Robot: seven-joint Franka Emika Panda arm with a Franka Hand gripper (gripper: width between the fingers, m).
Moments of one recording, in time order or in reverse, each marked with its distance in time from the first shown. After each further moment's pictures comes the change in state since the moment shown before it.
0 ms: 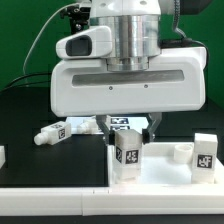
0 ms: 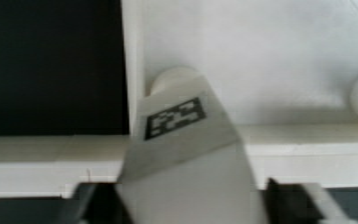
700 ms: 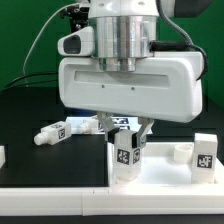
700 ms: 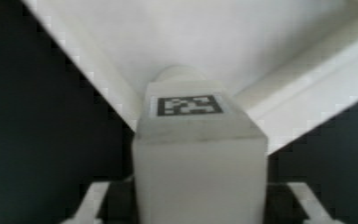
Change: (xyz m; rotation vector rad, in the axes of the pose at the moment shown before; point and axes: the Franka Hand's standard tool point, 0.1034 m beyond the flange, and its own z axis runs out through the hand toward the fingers) arm 0.000 0.010 0.002 0.025 0.034 0.846
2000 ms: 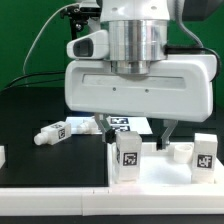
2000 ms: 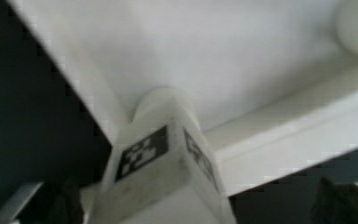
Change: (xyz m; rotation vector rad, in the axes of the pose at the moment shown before) arm -0.018 -0.011 0.001 -0.057 -0.002 -0.678
